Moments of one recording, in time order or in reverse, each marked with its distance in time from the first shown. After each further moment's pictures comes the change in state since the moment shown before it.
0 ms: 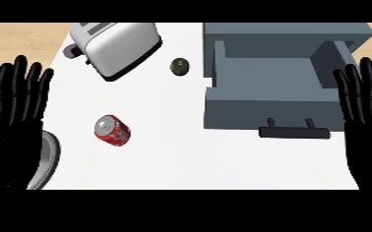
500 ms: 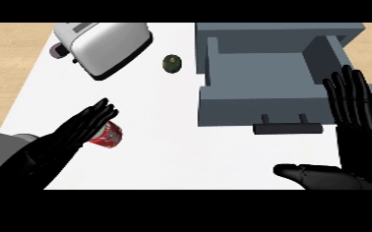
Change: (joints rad) left arm 0.042 0.227 -0.140 0.041 0.343 -0.477 0.032; right arm 0.040 0.009 -0.003 0.043 0.003 -0.020 0.100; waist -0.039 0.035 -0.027
